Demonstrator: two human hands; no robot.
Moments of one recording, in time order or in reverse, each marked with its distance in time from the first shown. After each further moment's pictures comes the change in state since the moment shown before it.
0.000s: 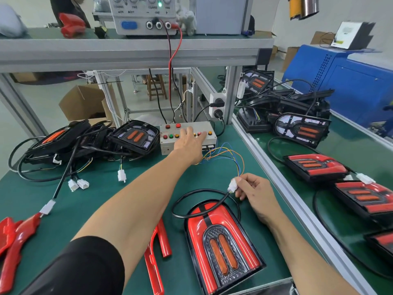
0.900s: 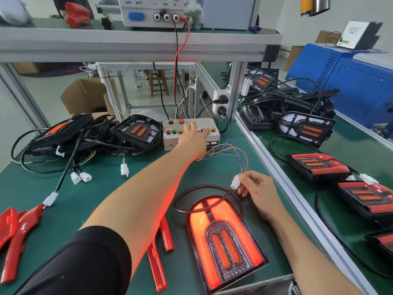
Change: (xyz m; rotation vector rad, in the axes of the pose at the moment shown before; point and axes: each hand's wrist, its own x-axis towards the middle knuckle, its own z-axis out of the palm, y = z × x) left_hand 0.005 0.003 -0.001 -0.006 -0.021 -0.036; right_hand 0.002 0.002 0.001 -0.014 -0.001 -0.023
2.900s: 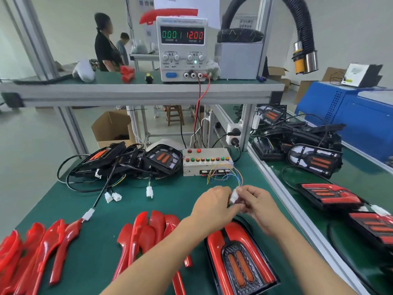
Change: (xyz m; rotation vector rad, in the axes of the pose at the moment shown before) left_hand -0.173 0.019 -0.027 -0.509 0.149 0.185; right_hand -0.009 -0.076 0.038 0.211 -0.174 0.138
